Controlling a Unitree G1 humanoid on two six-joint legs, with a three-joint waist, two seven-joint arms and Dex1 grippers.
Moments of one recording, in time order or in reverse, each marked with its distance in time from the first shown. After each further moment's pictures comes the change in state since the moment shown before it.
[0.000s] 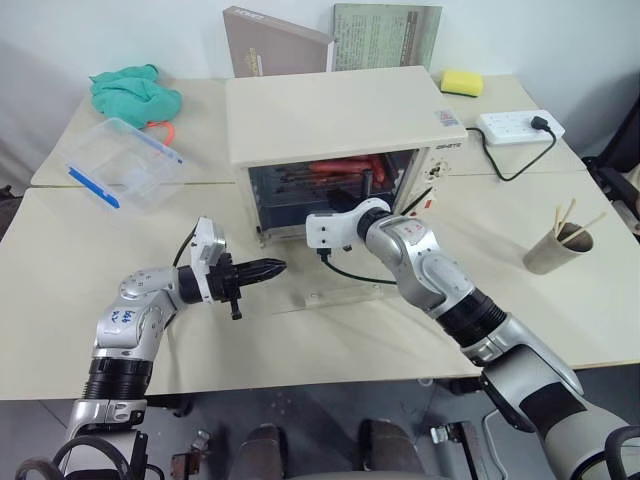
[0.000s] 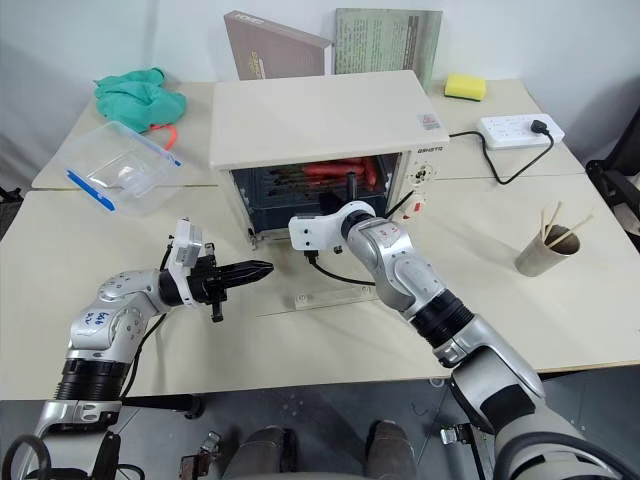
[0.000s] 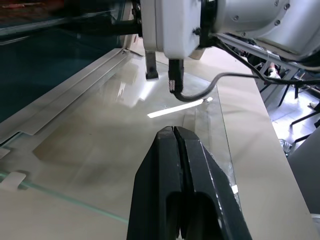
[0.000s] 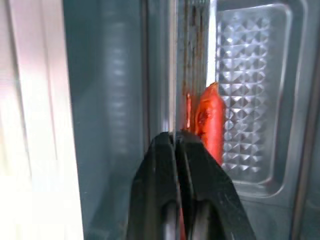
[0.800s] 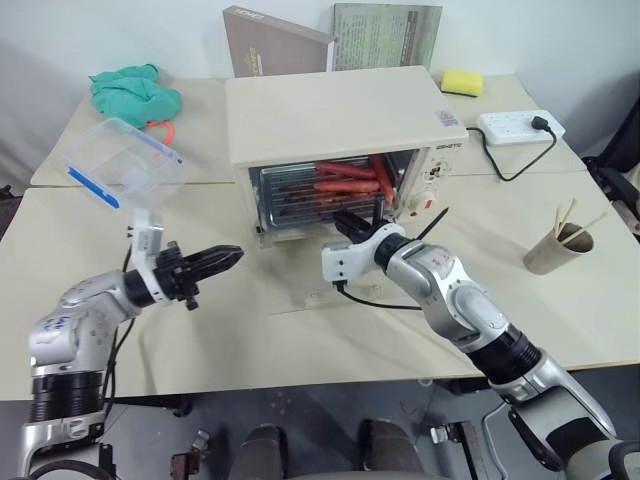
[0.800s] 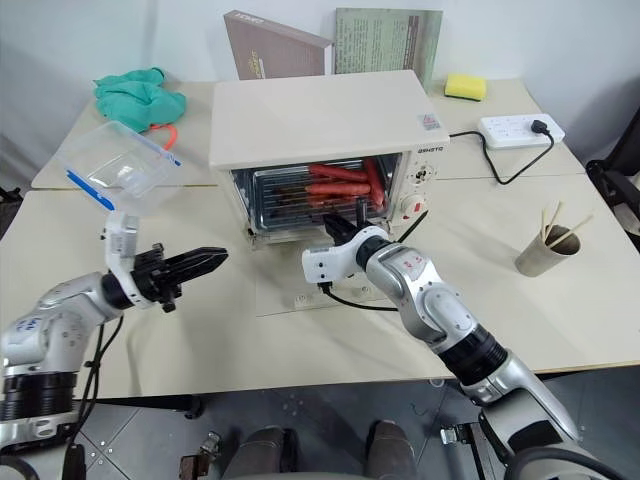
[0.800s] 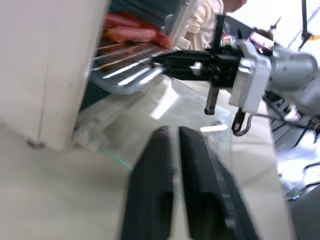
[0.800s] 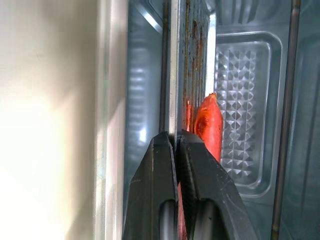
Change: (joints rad) left arm 0.090 0.136 0.246 -0.078 -0.214 0.281 0.093; right arm 0.229 -0.131 -0.067 -0.287 -0.028 -0.146 0.034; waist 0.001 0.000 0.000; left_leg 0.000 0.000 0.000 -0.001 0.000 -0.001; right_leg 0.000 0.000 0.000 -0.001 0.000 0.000
